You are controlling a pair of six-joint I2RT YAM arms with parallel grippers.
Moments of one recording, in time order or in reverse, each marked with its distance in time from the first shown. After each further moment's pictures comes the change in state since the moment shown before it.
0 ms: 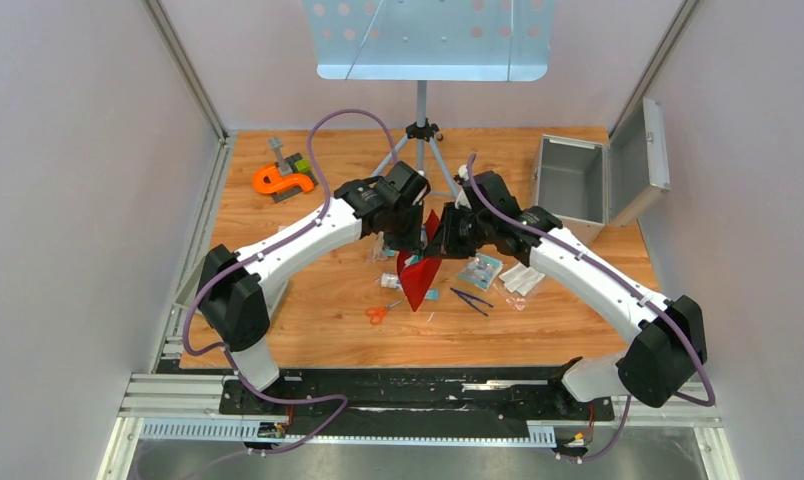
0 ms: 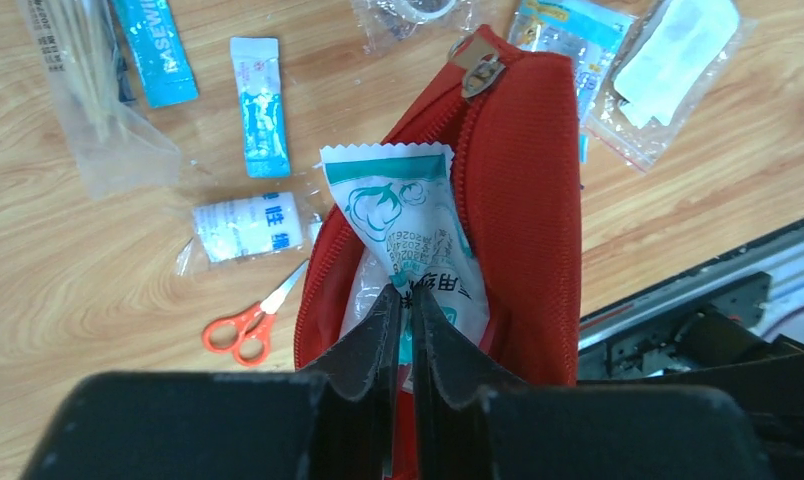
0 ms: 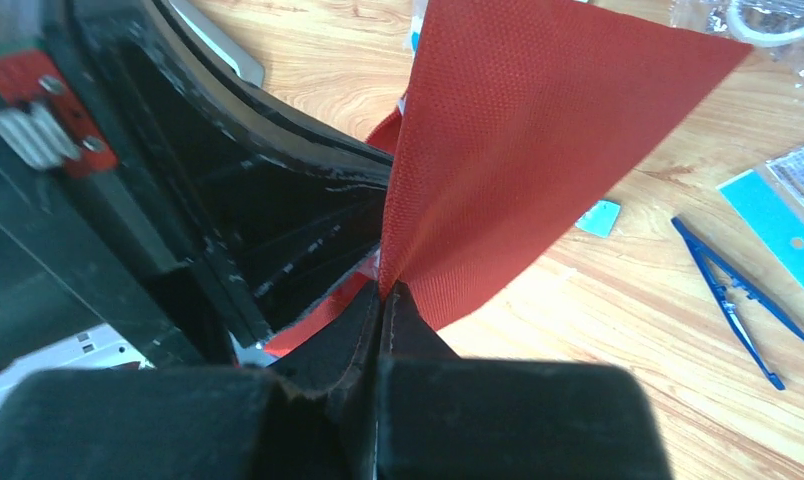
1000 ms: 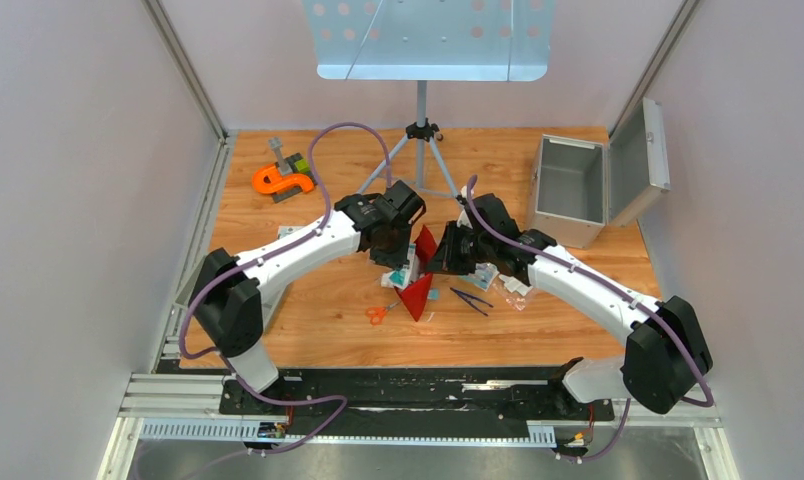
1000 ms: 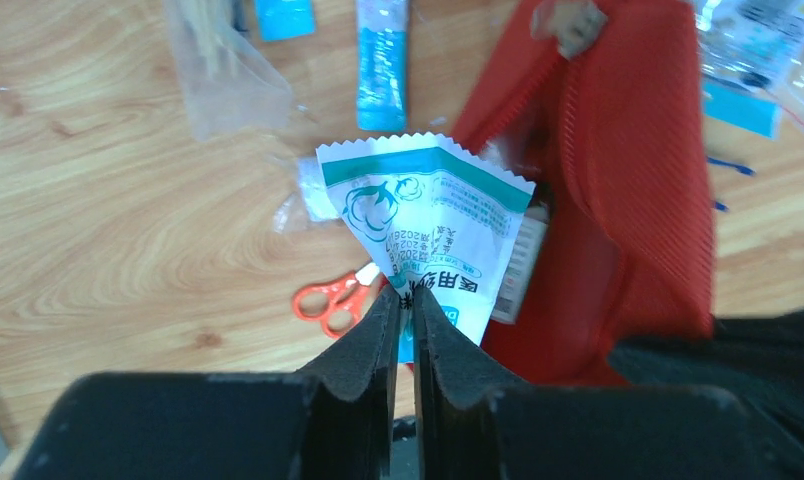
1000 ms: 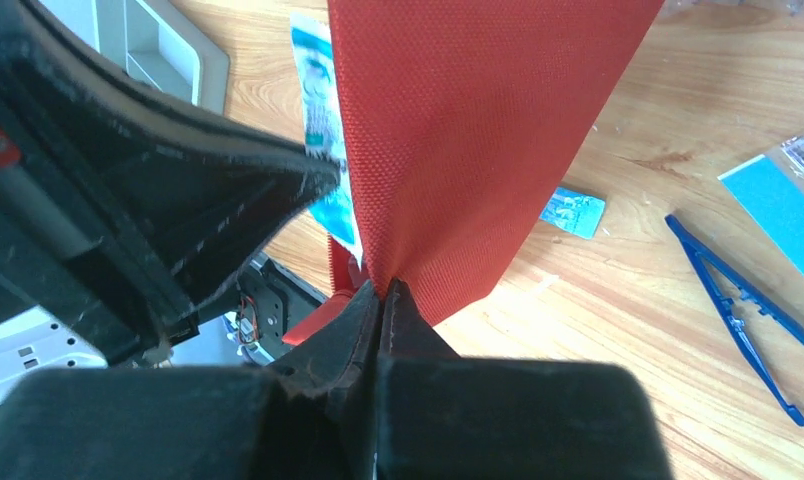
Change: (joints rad) left arm -0.032 -0.024 -0.125 -0.053 -0.188 0.045; right arm 0.003 -0.035 -0.231 0.206 -0.019 0.037
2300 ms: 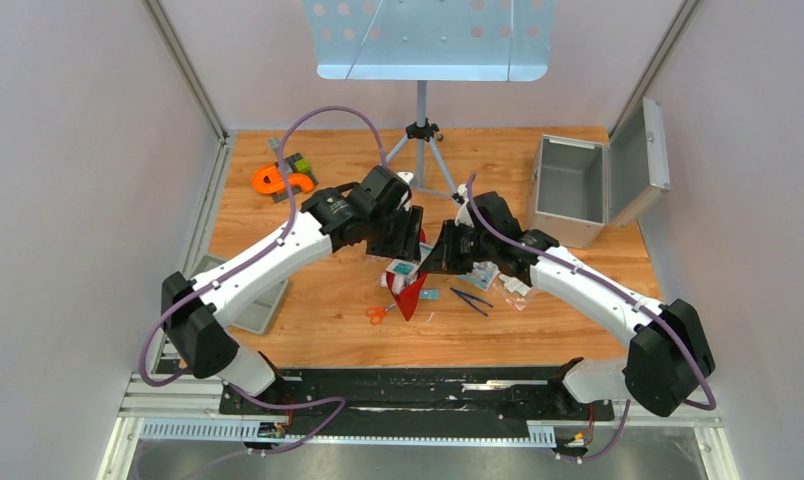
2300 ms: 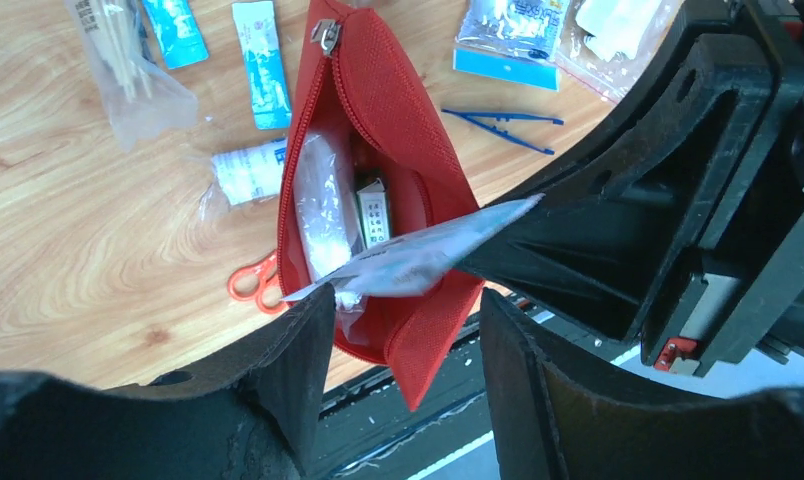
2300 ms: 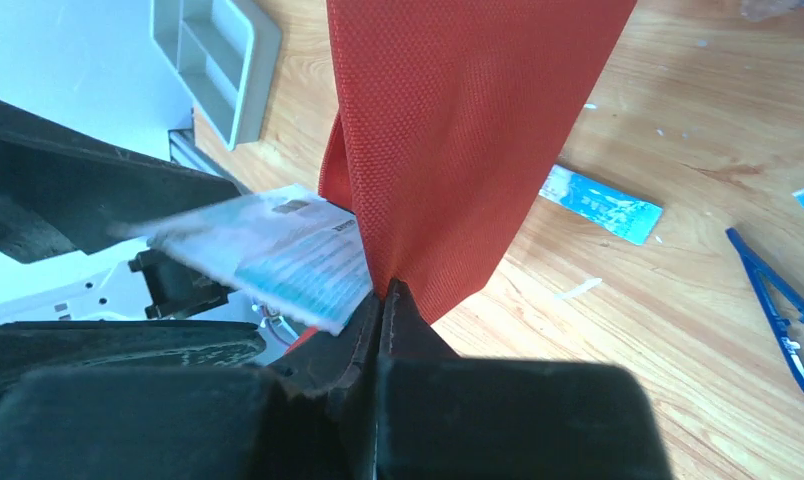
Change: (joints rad) left arm -0.005 -0.154 0.053 -0.008 0.180 0.025; right arm -0.002 -0.012 0.000 0.039 -0.079 -0.005
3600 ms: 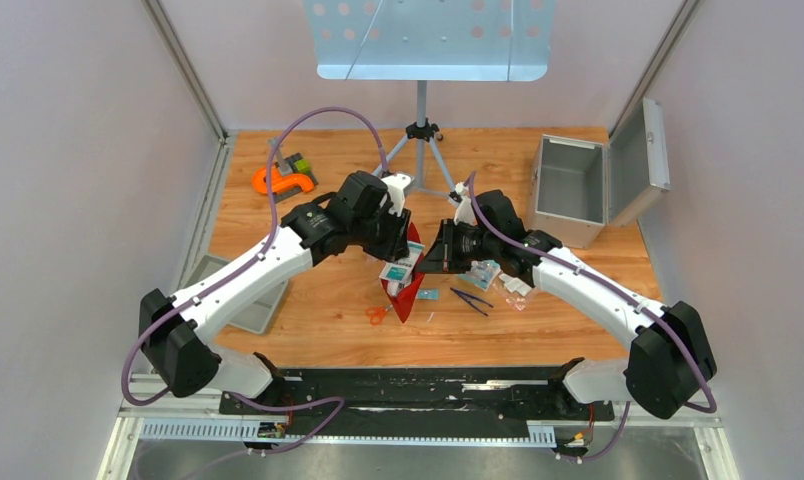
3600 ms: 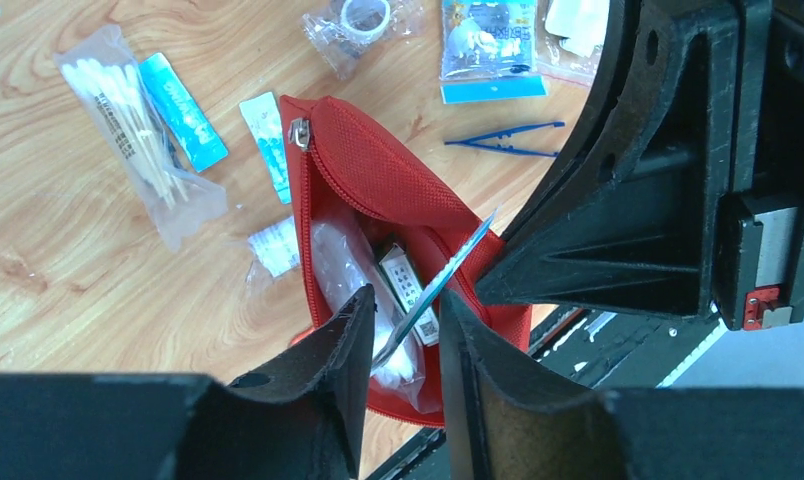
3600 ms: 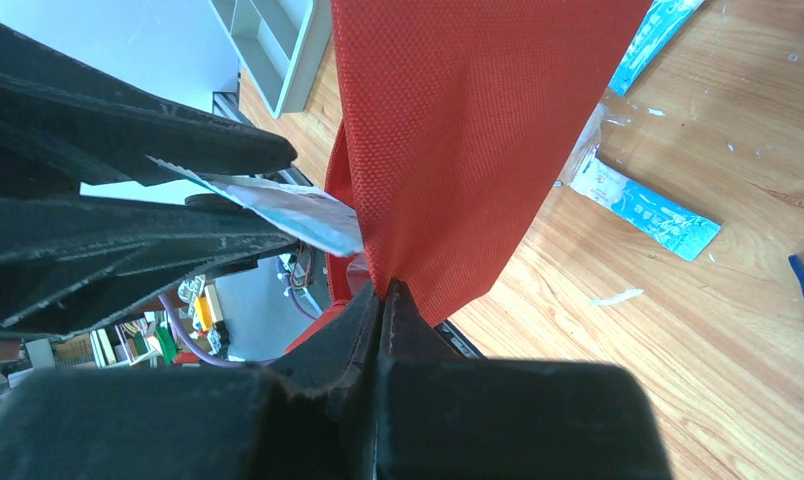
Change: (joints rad) left arm 0.046 -0.143 -0.182 0.217 0.086 0.273; right arm -0.021 -0.015 -0.015 0.064 -0.138 -0.030
